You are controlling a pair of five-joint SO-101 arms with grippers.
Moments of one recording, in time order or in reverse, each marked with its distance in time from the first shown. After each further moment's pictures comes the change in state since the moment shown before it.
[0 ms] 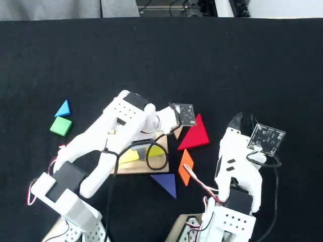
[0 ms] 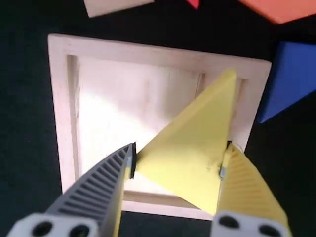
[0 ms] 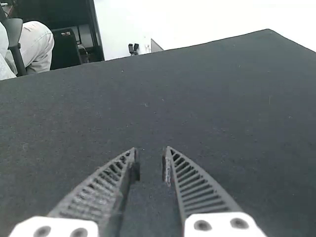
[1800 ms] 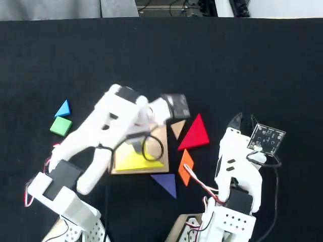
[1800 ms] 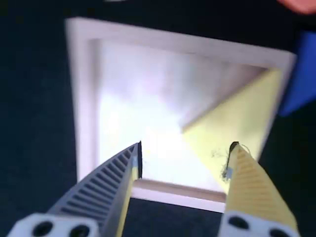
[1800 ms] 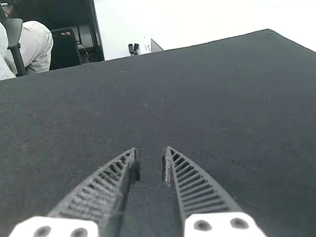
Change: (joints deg) left arm -4.1 0.0 -2.3 0.7 0.0; right arm 0.0 0.0 0.0 0.0 0.0
